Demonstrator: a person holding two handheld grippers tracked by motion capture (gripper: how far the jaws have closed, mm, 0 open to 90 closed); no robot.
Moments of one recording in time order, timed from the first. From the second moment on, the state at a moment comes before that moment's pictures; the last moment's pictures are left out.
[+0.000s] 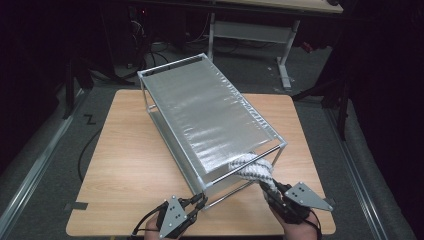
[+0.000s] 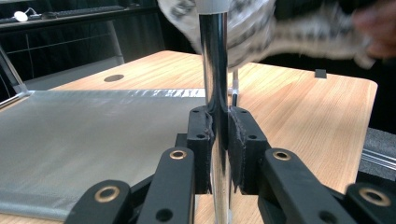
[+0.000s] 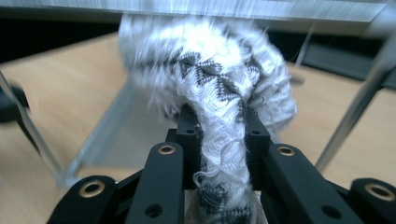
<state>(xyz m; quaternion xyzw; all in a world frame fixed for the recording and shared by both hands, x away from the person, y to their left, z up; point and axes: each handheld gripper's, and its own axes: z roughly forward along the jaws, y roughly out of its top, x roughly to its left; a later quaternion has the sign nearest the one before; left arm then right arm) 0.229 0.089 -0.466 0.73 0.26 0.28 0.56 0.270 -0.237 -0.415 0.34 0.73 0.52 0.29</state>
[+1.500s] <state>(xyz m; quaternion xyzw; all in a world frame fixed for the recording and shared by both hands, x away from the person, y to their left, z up) 0.226 0.085 -0.494 0.75 0.26 0.31 0.51 0.252 -0.165 -0.392 0.25 0.72 0.57 0.30</state>
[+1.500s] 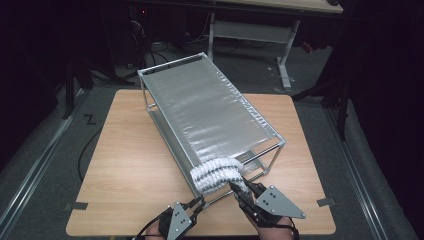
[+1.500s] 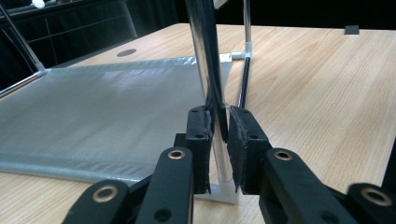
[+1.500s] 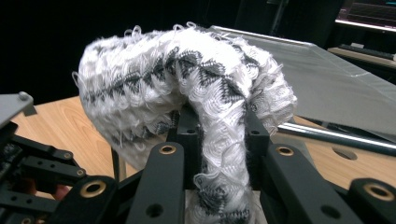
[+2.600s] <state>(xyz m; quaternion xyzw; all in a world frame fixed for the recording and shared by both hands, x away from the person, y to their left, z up) 0.246 0.070 -0.500 0.76 0.29 0.28 0.51 0.288 -0.207 -0.346 0.32 0.64 0.58 0.40</state>
